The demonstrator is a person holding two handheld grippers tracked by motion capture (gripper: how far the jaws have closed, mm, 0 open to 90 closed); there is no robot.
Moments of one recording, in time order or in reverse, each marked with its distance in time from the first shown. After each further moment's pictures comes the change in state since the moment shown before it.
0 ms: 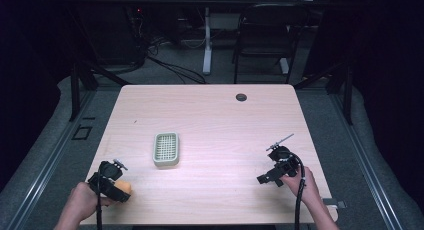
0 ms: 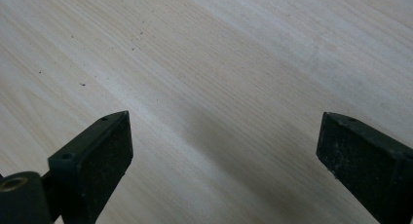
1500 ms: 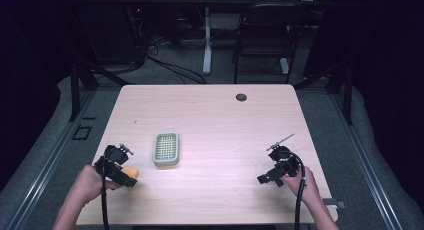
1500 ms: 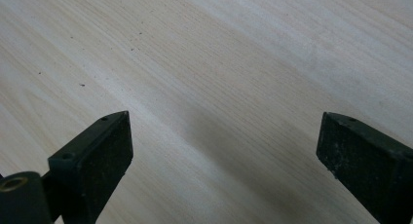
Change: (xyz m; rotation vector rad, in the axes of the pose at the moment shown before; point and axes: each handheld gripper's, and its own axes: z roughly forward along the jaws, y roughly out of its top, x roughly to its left) left arm 0.006 0.040 -0.024 -0.053 -0.042 0.062; right arm 0.000 0.000 0.000 -0.004 0.000 0.007
